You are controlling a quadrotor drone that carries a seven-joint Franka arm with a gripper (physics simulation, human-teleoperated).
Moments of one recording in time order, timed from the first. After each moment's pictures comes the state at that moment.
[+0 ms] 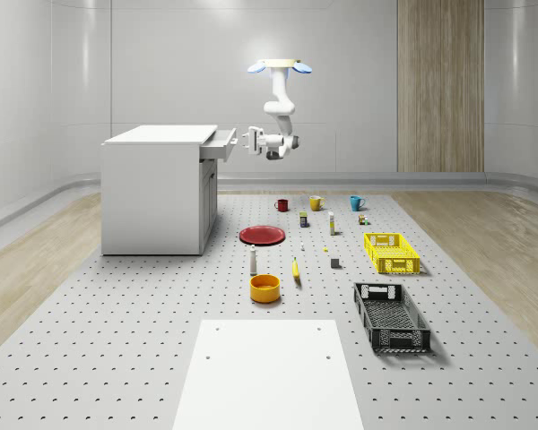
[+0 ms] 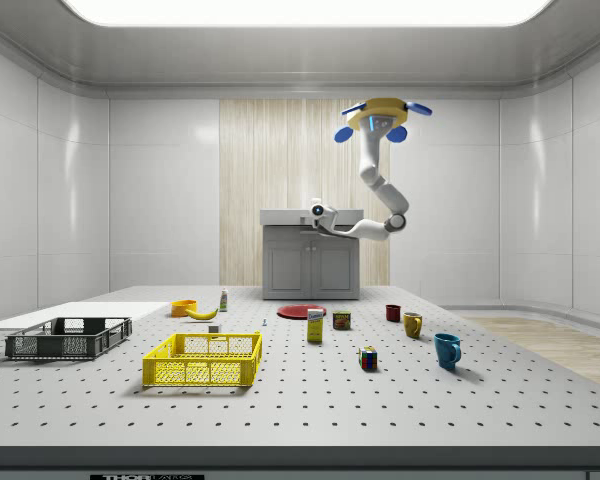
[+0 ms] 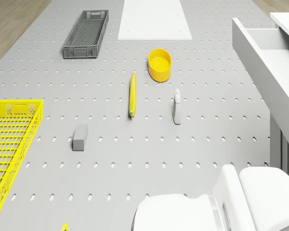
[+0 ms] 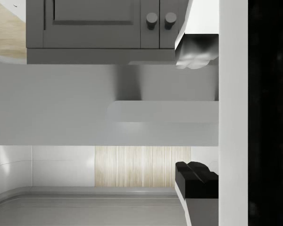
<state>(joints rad) 0.40 -0.73 -0.12 -2.64 1.60 1.89 0.42</state>
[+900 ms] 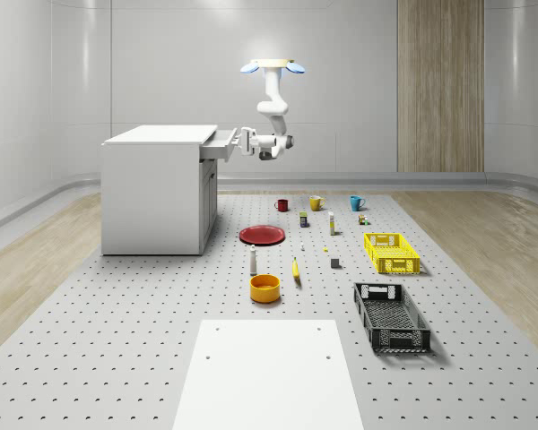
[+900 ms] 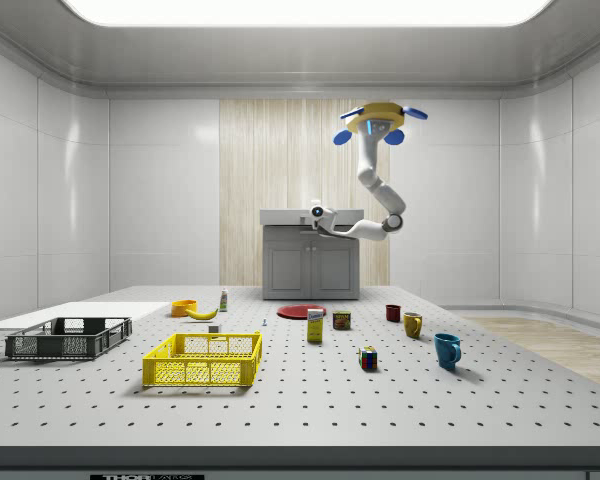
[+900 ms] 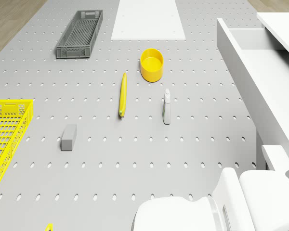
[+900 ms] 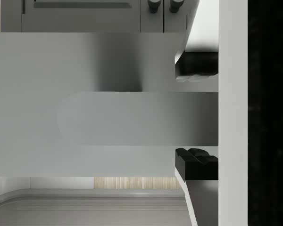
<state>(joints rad) 0.42 -0.74 -0.13 -2.64 1.60 1.90 0.43</state>
